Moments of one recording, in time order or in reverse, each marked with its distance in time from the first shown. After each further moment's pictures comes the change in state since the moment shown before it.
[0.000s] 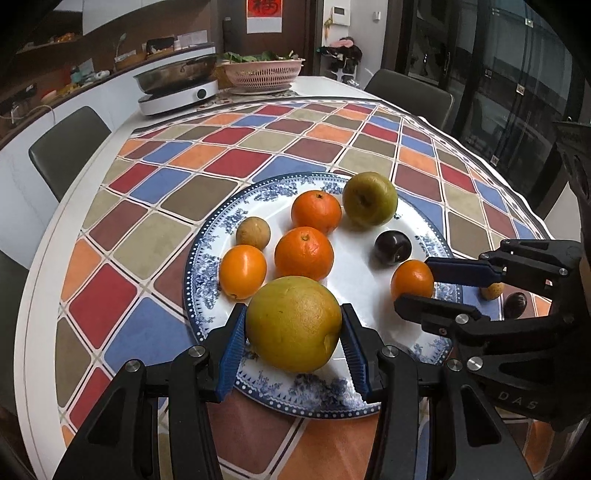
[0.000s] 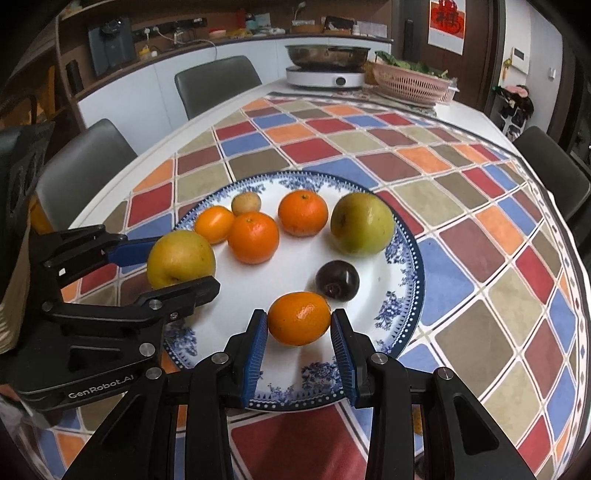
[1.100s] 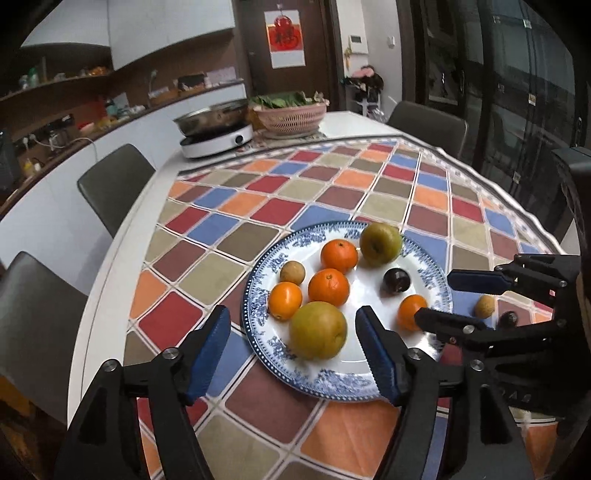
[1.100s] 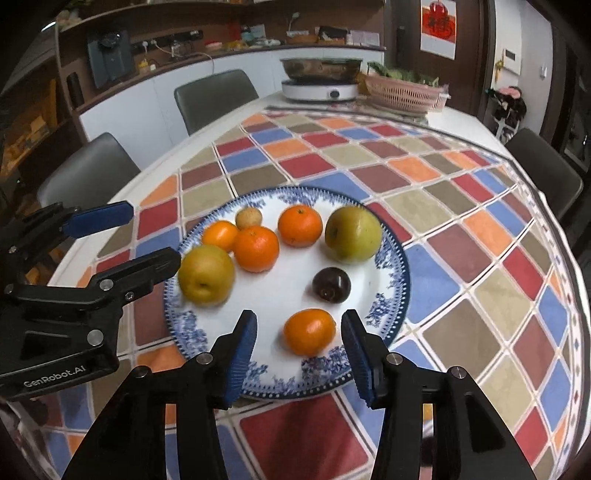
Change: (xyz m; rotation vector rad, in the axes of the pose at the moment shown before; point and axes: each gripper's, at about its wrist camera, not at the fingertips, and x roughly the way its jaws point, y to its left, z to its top) left arm -0.074 -0.012 0.003 0.002 -0.144 0.164; right arm -0.031 -0.001 -0.002 0.017 -0.064 -0.004
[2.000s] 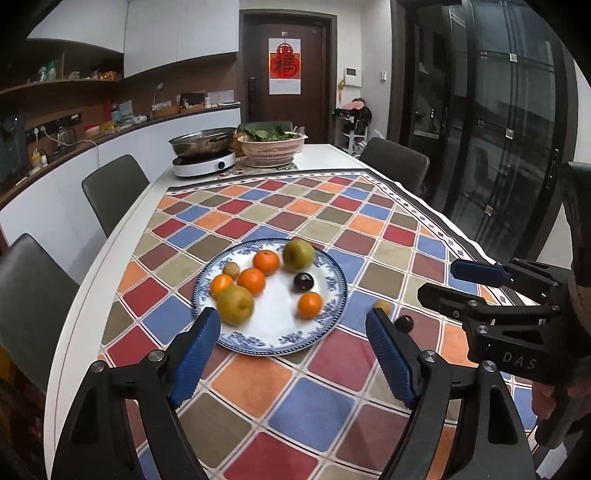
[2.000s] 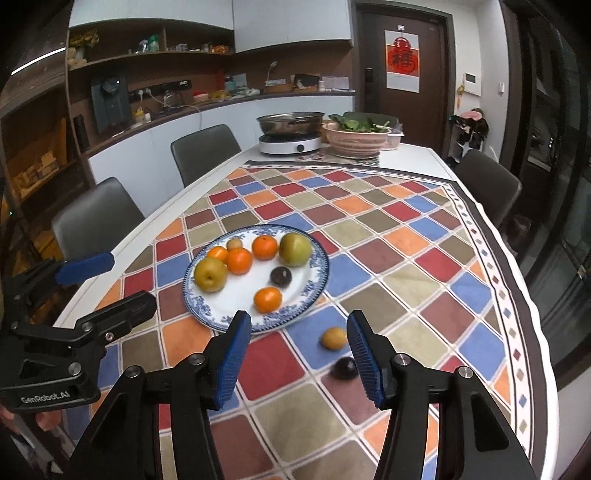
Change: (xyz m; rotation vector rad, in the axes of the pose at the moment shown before) left arm -0.095 -0.074 -0.021 -0.071 -0.094 -0.064; right arm -0.133 -0.040 -0.052 0.061 -0.174 -0.054
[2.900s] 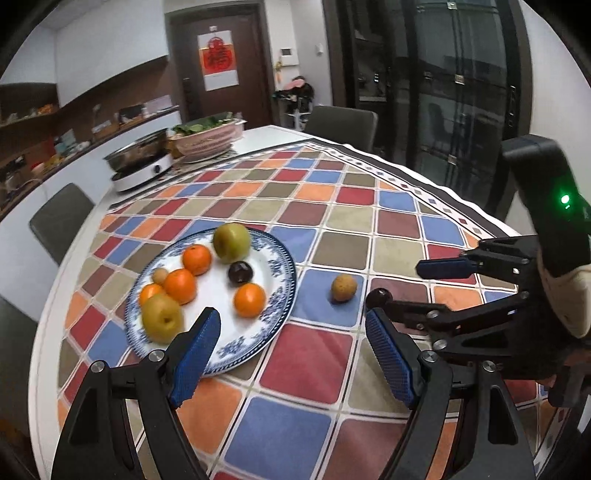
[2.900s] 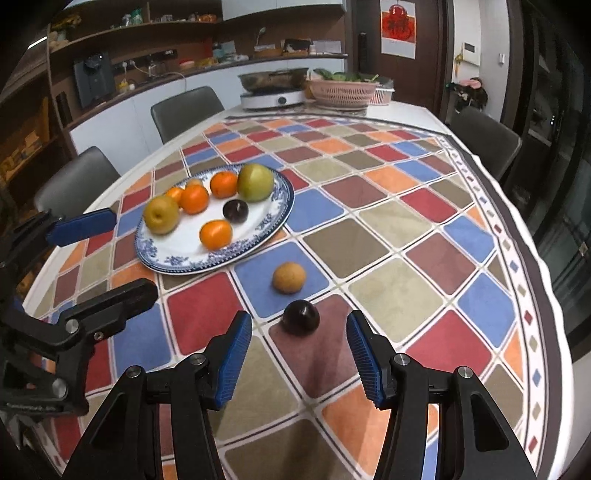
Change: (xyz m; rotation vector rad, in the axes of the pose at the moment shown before) left arm 0.068 -0.049 -0.016 0.227 0.047 -0.124; right arm 0.056 -0.042 -0.046 0.003 0.141 -0.010
